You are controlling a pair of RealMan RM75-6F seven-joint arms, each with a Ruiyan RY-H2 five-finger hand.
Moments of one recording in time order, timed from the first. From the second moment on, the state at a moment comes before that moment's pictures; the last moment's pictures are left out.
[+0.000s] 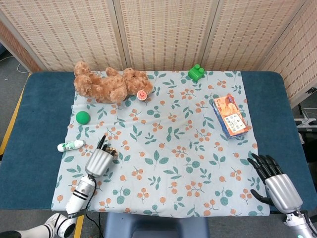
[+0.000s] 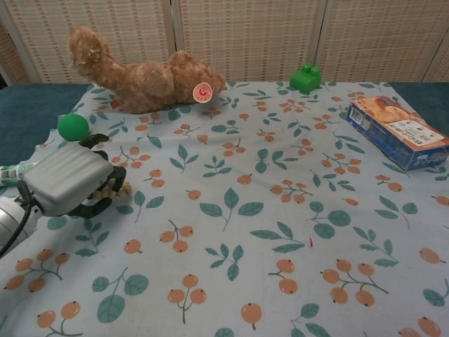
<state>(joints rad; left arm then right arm) -0.50 -1.86 -0.08 -0.93 1.56 1.24 0.52 0.07 -1.09 -0.09 -1.58 -1.76 1.52 0.04</state>
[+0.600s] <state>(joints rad) -0.49 -1.85 -0.07 -0.94 1.45 1.15 0.63 0.07 -1.10 -0.08 -1.58 -1.75 1.51 0.03</state>
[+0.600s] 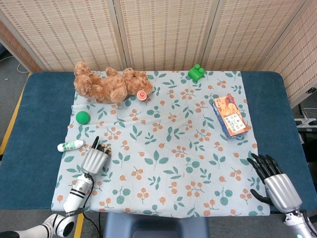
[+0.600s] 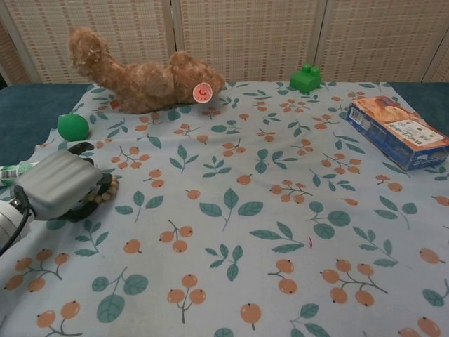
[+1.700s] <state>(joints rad) -0.49 -1.84 -0.08 -0.98 1.40 1.18 0.69 0.07 -1.09 -0.09 -1.59 -1.76 1.51 0.03</state>
